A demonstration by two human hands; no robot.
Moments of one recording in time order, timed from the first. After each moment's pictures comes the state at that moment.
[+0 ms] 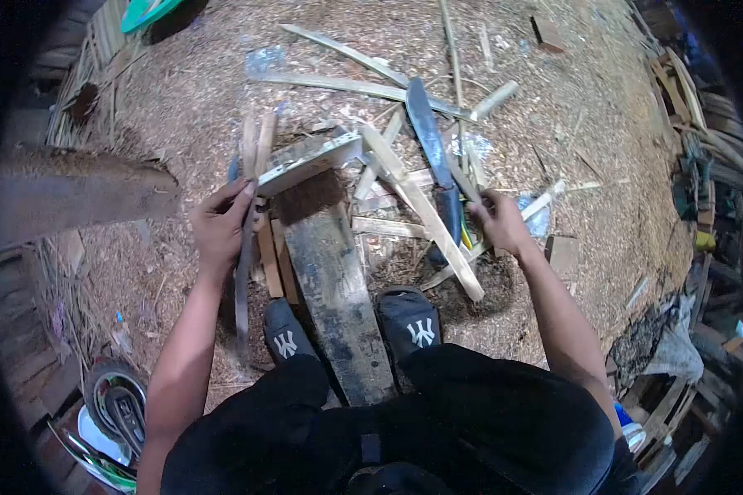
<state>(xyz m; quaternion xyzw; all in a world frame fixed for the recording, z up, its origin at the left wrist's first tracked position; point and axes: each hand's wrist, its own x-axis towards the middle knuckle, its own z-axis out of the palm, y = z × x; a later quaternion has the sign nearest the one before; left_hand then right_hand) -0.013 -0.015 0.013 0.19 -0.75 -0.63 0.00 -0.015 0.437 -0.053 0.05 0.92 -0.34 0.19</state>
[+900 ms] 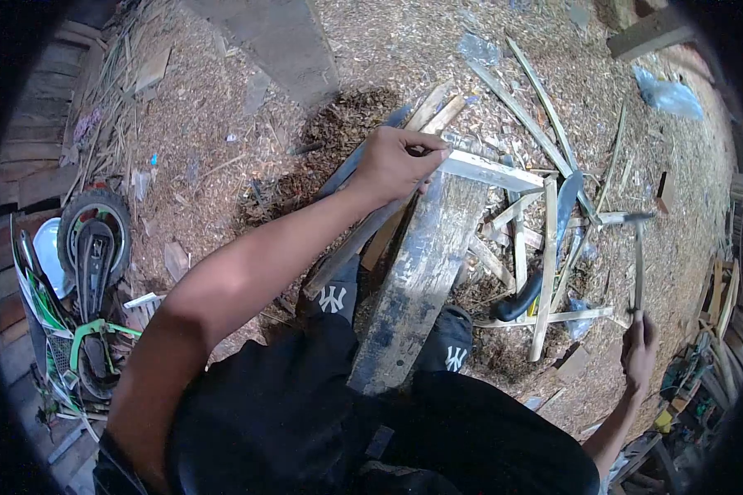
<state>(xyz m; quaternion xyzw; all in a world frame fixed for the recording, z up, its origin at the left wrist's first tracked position) -0.014 -0.027 -0.002 0.18 -0.74 -0.65 0.01 -0.037 0.519 0.097 0.16 0.88 -0.43 0.12</state>
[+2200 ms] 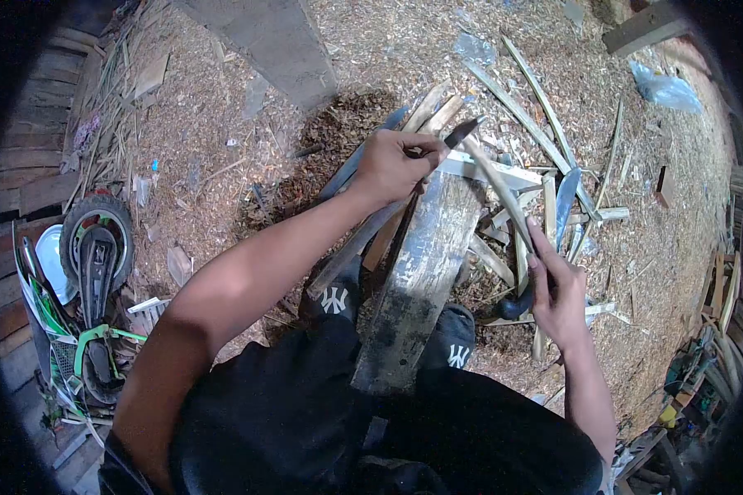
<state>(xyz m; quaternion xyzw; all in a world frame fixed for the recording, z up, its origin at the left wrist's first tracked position) -0.015 -0.027 -0.013 0.16 -0.80 -0.58 0.04 -0.021 0.271 0.089 -0.28 0.89 -0.33 0.15</state>
